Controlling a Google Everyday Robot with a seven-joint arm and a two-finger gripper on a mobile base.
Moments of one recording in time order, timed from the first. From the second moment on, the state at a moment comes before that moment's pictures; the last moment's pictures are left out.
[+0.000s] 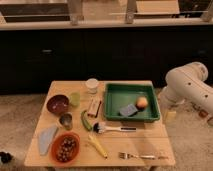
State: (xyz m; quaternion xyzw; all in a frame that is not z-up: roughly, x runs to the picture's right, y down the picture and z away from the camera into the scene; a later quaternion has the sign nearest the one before) arm 0.291 0.110 0.682 -0.28 0.02 0.03 0.96
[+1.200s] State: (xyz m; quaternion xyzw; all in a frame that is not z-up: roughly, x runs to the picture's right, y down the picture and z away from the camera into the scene) arm 0.271 0.105 0.700 -0.28 0.01 -0.05 0.96
